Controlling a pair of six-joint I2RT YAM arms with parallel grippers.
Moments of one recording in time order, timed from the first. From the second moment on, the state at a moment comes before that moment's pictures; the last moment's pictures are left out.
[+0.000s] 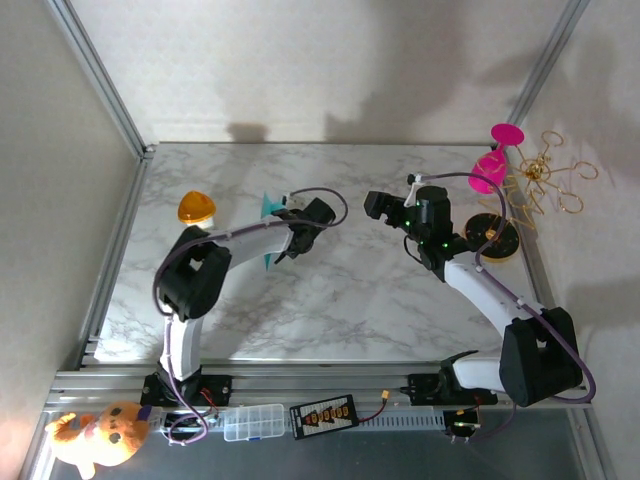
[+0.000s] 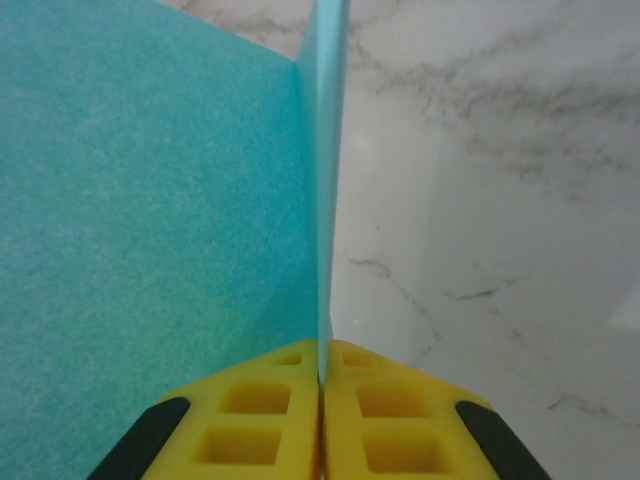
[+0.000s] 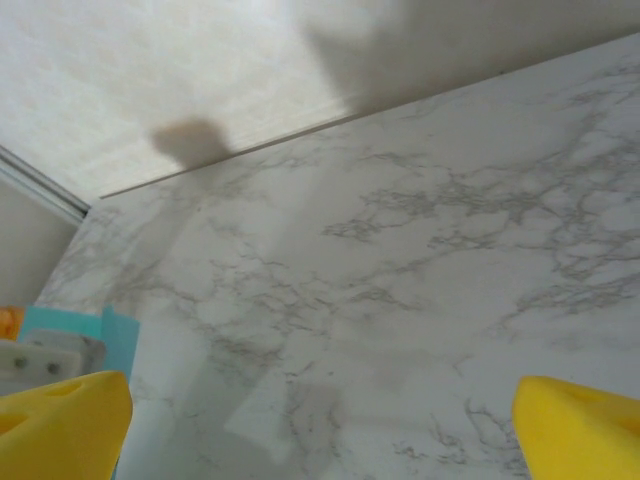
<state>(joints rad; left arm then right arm) -0.69 2.03 1.42 -0.69 -0.80 -0.45 0.36 1.30 0.83 0.08 -0.07 0.49</state>
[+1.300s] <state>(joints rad) -0.65 1.72 1.07 -0.18 -0.05 -0.92 0.35 1.37 0.83 -0.03 0.02 0.59</state>
